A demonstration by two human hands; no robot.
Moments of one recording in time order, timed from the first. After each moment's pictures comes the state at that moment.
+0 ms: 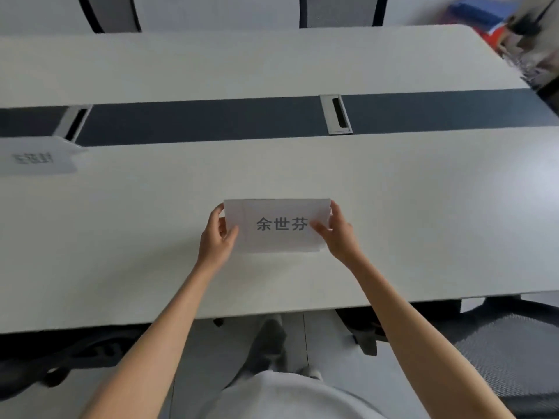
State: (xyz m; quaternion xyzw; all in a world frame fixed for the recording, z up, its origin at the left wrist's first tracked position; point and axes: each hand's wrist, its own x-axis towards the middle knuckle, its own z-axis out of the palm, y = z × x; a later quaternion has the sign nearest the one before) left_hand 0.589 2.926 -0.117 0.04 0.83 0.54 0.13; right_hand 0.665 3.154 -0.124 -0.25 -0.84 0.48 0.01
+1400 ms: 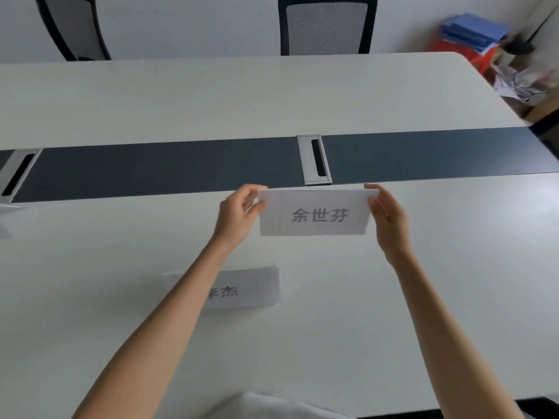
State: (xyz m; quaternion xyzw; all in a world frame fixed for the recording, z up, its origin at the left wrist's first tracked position) left_hand 0.447 3.121 -0.060 0.19 0.80 0.55 0.11; right_hand 0.563 3.365 -0.087 -0.23 -0.78 0.54 0.22
